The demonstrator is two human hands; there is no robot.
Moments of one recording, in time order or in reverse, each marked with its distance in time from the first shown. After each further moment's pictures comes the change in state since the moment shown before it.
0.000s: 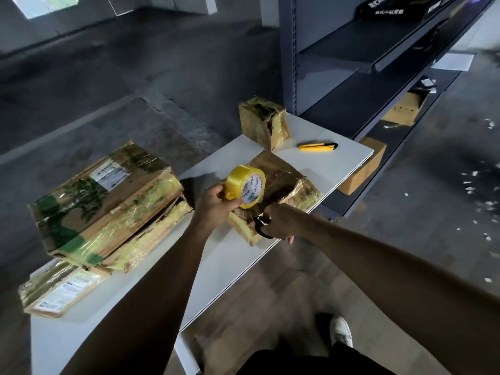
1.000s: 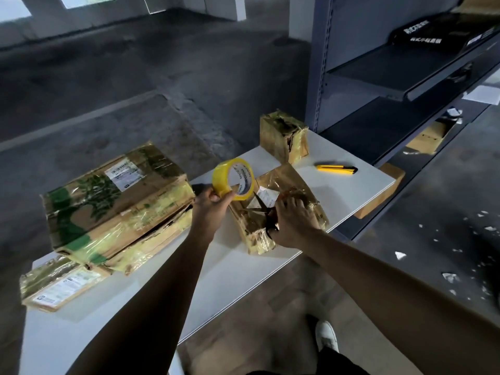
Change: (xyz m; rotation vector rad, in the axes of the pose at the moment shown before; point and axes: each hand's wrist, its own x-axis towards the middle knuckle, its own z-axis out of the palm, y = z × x) left_hand 0.027 -0.004 -0.015 -0.237 0.335 -0.087; right_hand 0.050 0.000 -0.012 -0.457 0.331 -0.081
